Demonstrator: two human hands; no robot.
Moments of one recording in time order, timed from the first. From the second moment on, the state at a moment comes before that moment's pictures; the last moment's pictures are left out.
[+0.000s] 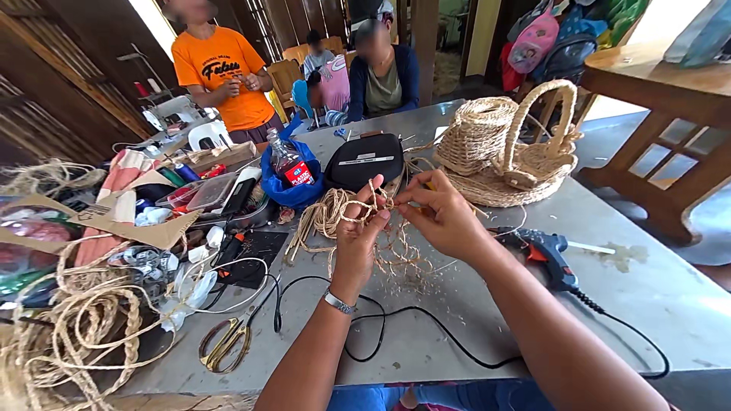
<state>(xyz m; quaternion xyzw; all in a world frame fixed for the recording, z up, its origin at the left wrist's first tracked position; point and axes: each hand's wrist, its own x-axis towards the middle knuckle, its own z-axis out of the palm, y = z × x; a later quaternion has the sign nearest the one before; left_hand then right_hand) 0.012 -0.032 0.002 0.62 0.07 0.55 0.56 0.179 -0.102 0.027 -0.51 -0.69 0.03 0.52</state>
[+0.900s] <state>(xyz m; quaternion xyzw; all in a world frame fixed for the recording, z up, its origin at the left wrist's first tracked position) 0.012 -0.015 -0.011 0.61 0.11 0.51 0.60 0.171 -0.076 0.031 -0.62 -0.60 0.17 0.47</state>
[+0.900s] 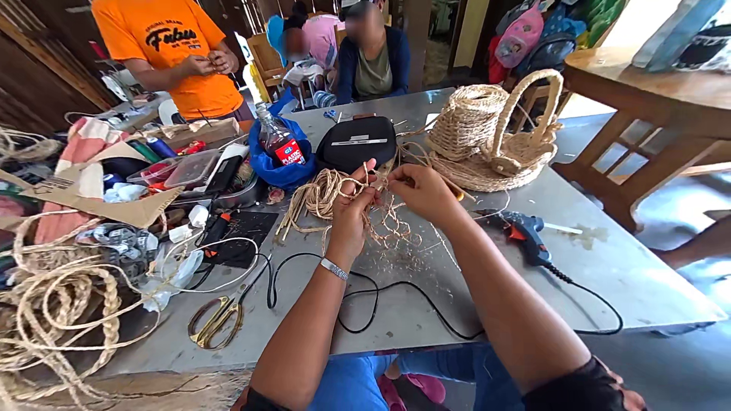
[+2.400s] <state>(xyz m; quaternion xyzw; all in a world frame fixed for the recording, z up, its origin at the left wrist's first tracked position) 0.011 -0.026 -0.004 0.58 0.06 0.50 0.64 0.179 -0.093 0.030 -0.53 -0.61 0.17 0.57</state>
